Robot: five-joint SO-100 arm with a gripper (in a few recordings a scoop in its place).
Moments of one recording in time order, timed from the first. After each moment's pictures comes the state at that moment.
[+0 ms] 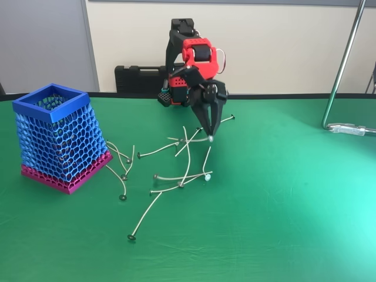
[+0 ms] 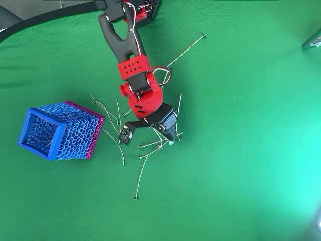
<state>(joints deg) -13.6 81.9 78.0 41.0 -33.5</state>
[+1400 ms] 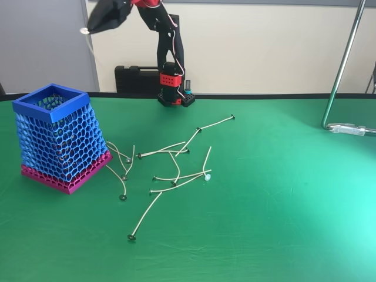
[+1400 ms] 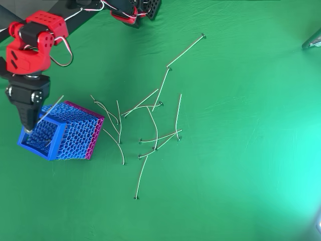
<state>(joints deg) 28.7 82.8 33.3 63.9 -15.7</state>
